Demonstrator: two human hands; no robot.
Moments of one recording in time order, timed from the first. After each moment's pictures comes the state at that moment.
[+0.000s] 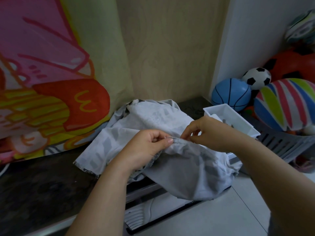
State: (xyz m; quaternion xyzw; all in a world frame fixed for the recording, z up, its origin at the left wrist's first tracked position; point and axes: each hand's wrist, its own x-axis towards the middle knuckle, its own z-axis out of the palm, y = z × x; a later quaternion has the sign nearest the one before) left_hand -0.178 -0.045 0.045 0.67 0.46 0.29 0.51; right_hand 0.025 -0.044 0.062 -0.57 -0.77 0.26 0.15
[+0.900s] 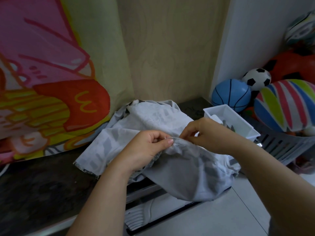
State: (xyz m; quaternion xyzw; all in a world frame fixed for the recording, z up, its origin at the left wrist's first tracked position) left_hand -0.176 -0.047 0.047 0.66 0.45 0.30 0.53; right_hand 0.019 -0.047 0.061 -0.57 -0.76 0.25 0.16
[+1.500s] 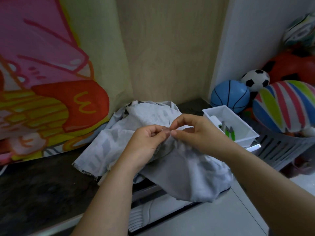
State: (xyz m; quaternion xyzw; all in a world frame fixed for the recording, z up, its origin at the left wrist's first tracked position) left_hand -0.166 -0.042 0.044 0.59 0.48 0.39 0.52; right_hand -0.004 -0.065 0.070 -0.51 -0.67 0.39 0.38
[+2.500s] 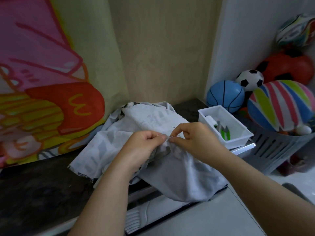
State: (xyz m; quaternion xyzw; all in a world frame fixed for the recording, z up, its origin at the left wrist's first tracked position) left_hand -0.168 -0.039 0.039 0.60 0.54 0.31 0.51; right_hand -0.001 -0.065 0.053 -0.61 -0.70 0.20 0.32
